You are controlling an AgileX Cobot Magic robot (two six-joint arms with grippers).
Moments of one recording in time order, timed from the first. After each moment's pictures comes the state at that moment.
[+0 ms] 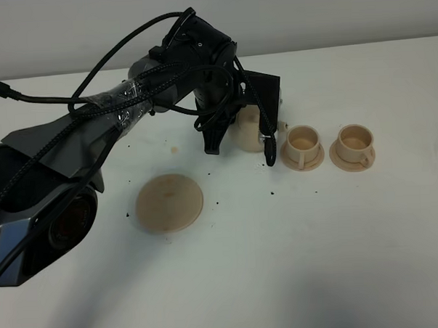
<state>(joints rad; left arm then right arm) -0.59 2.40 -2.07 0.23 0.87 1.08 0.08 -0.01 -0.49 0.08 1.07 -0.03</state>
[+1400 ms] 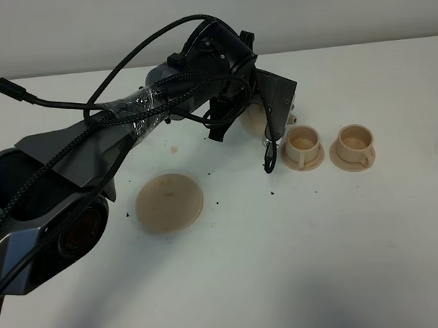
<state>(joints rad) -0.64 2.40 -2.07 0.42 0.75 1.14 0.08 -0.01 -0.49 0.08 1.07 -0.03</state>
